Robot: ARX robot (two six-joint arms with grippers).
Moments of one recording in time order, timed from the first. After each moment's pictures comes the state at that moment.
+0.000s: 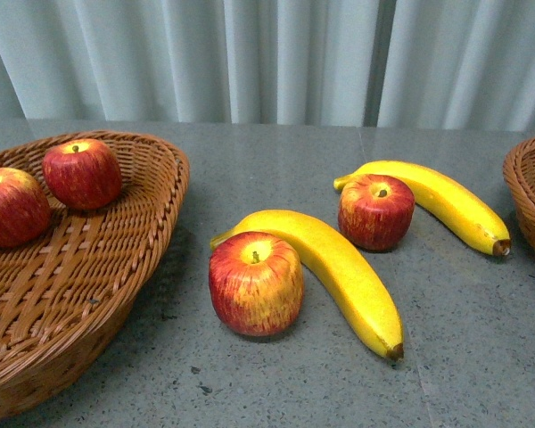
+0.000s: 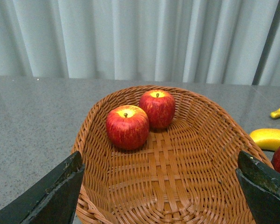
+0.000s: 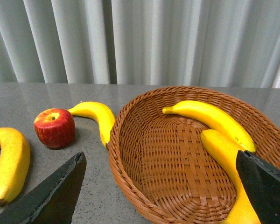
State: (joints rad) left arm 0.00 0.01 0.01 0.00 0.00 0.00; right arm 0.00 0.00 0.01 0.00 0.00 0.00
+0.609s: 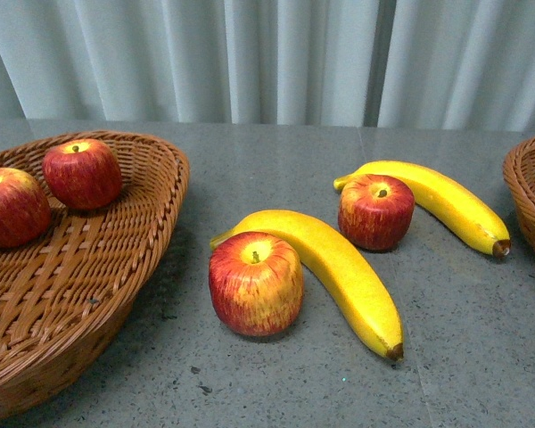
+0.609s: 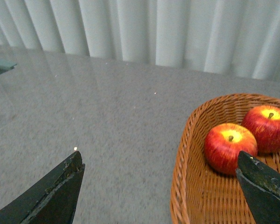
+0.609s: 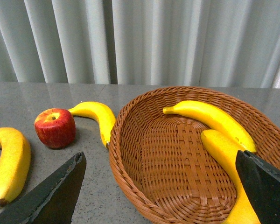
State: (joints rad) left arm 0.20 0.57 0.27 0.17 -0.17 0.04; right arm 0.00 0.00 0.01 0.00 0.00 0.00
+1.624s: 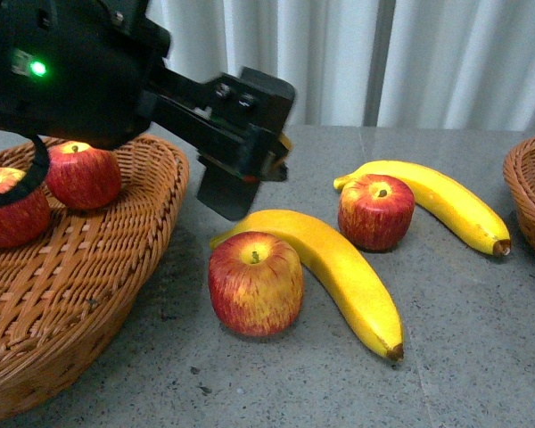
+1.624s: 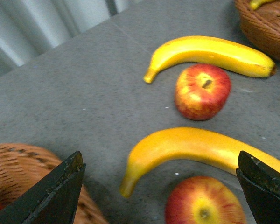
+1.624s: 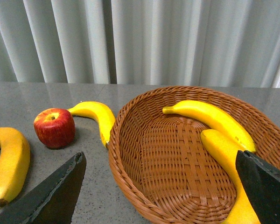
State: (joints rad) left arm -0.42 1.47 0.88 0.11 0.15 0.28; right arm 0.00 0.00 0.01 0.00 0.00 0.00
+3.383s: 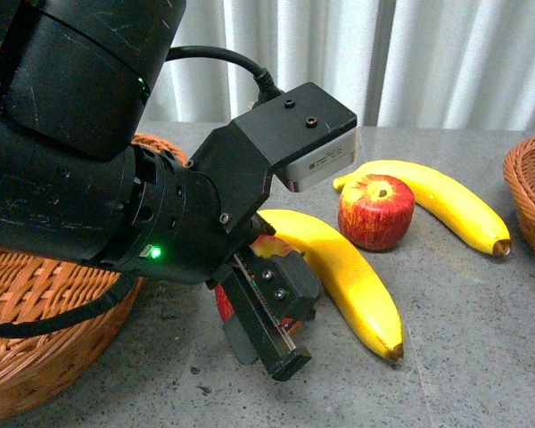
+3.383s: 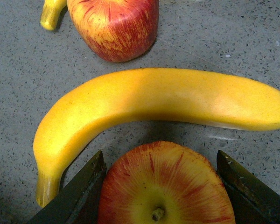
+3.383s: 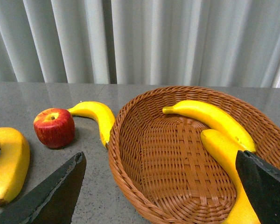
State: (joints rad) left arm -0.49 1.68 0.90 0.05 0.23 0.53; right arm 0.00 0.00 0.01 0.00 0.00 0.00
